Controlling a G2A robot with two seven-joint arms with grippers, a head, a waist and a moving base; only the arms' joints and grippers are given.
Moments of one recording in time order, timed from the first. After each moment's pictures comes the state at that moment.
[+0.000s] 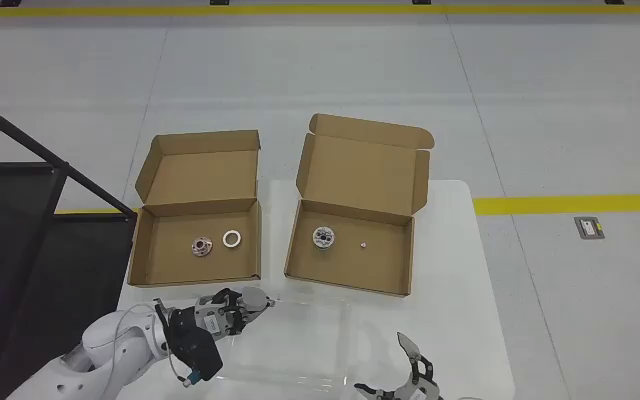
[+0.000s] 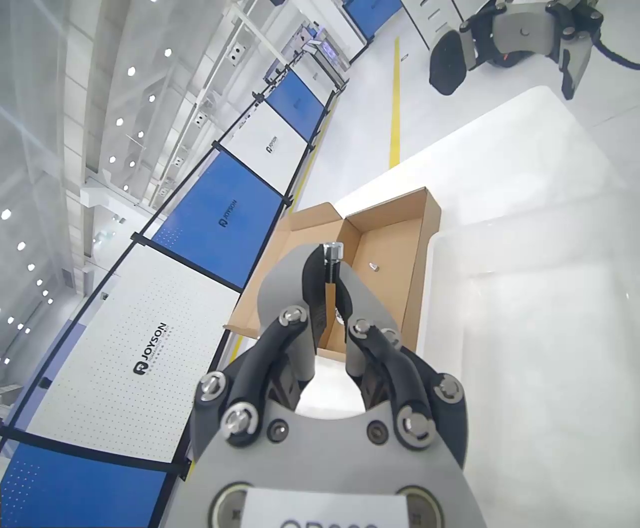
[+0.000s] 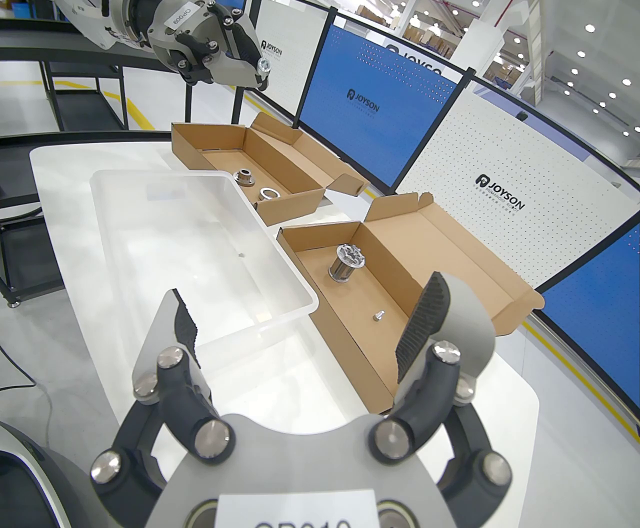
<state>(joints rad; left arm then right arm) 1.03 -0.54 -0.90 -1.69 1.76 -0.13 0.84 -1.76 -1.14 1.28 -1.89 -1.95 -0.15 -0.56</state>
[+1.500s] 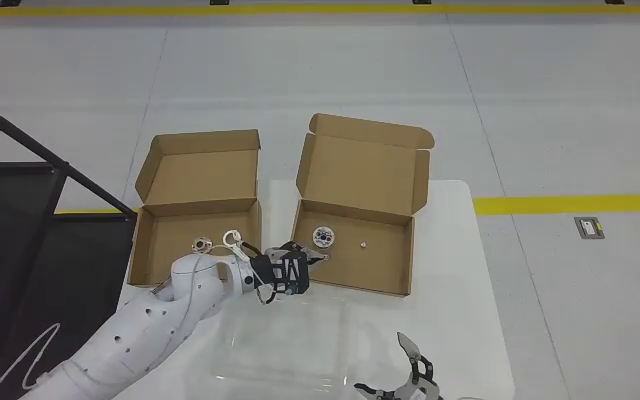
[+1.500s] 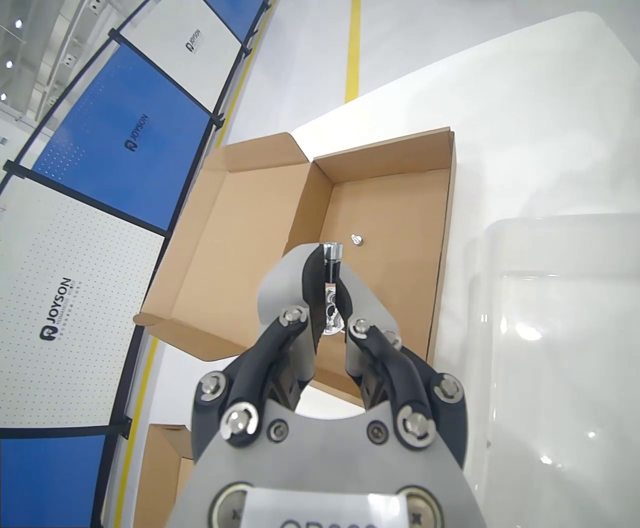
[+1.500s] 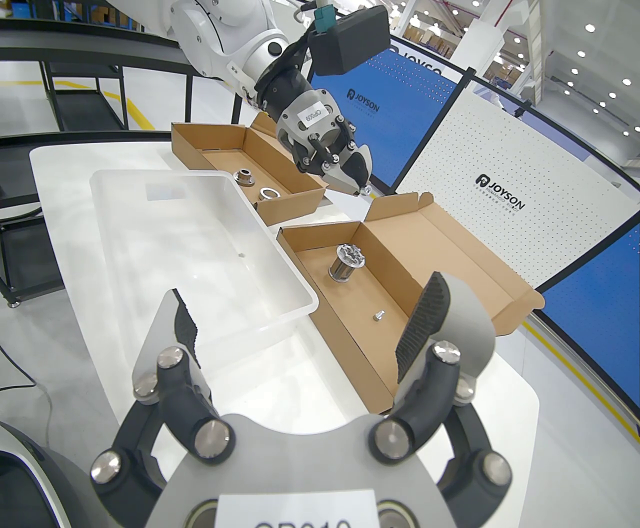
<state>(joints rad) 0.54 -0.87 -0.55 -1.44 1.63 -0.44 0.33 -1.76 -1.14 1.28 -1.89 -1.95 -0.15 -0.56</state>
